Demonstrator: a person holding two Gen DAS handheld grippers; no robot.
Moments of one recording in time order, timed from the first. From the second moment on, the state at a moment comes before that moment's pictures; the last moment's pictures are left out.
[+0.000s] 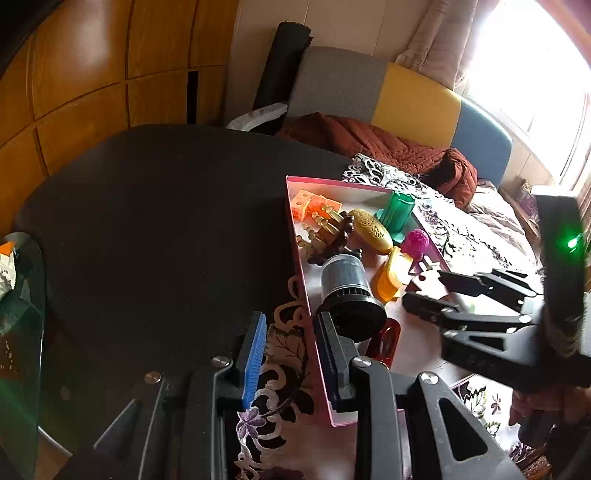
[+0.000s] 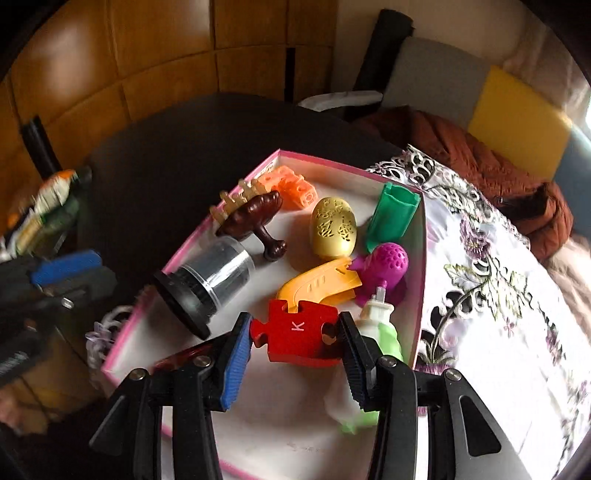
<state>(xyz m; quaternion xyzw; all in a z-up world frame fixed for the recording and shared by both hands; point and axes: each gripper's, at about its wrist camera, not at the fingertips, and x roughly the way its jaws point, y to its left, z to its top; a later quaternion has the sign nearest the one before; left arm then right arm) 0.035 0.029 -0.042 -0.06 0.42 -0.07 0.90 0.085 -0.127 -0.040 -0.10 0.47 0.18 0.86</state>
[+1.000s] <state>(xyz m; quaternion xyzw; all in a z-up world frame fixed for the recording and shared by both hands) 0.021 0.014 -0.028 -0.03 0.39 -0.02 0.92 0.053 -0.151 -0.012 -0.02 0.40 0.10 0.91</state>
